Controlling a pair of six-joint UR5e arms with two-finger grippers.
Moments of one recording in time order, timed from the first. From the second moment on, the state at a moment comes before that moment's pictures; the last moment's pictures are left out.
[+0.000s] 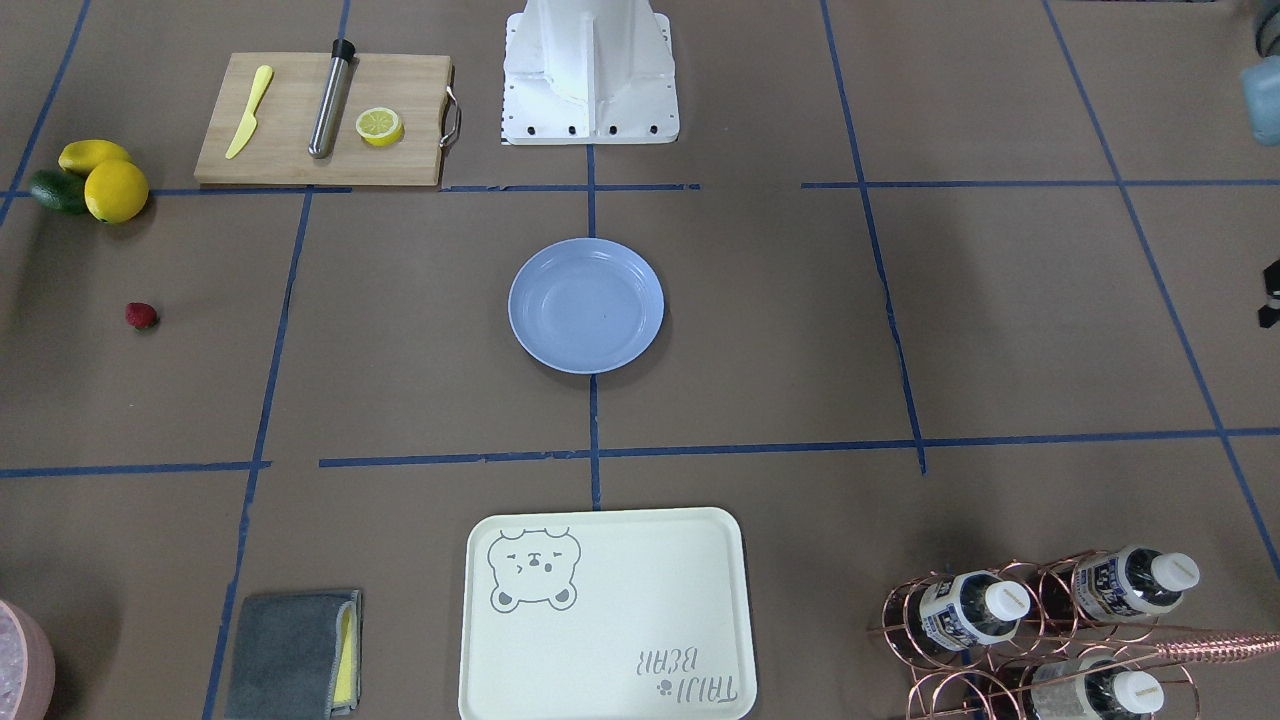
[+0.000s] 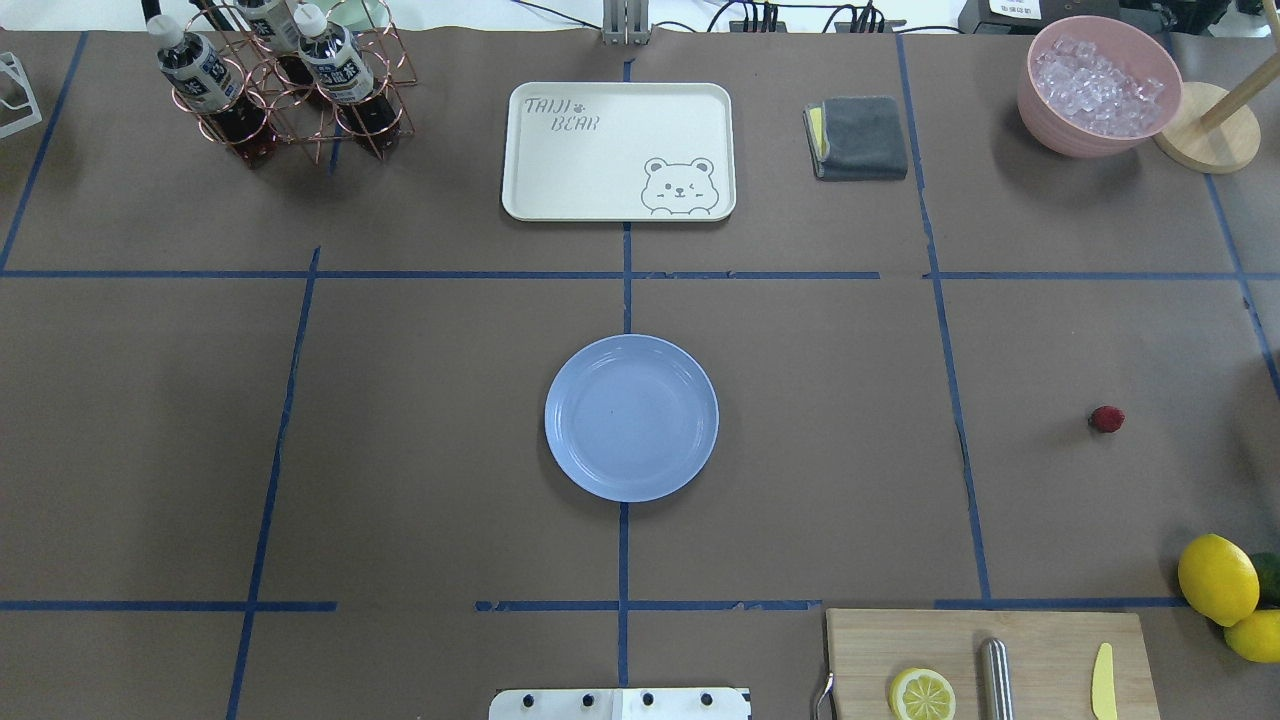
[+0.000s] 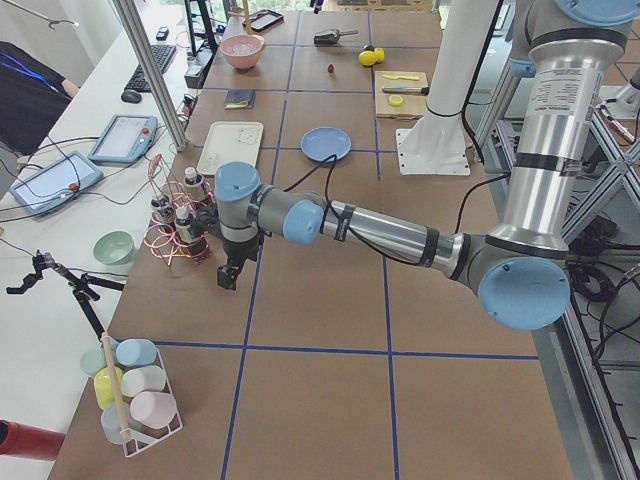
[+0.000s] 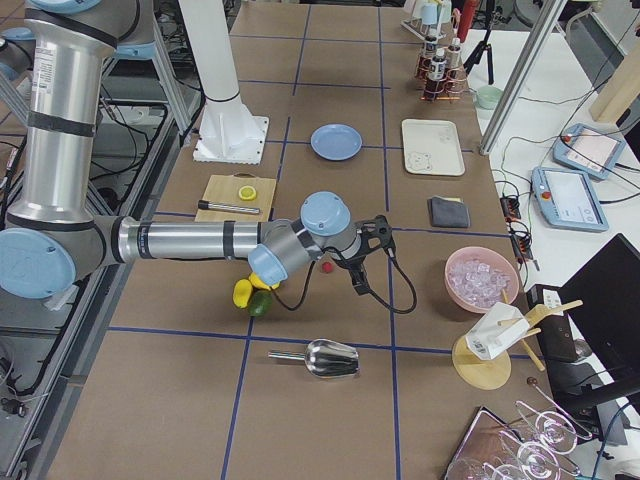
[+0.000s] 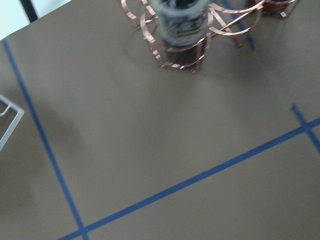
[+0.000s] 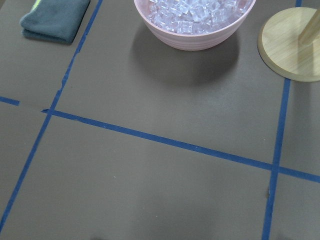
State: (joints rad) left arm -1.49 -1.68 -1.64 -1.66 -2.29 0.14; right arm 1.43 -1.76 1.80 -0.96 2.40 0.33
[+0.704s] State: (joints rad) left arm -1.59 -1.53 -1.64 -1.65 -2.32 0.28; right arm 1.09 -1.76 1.86 -0.95 2.19 0.66
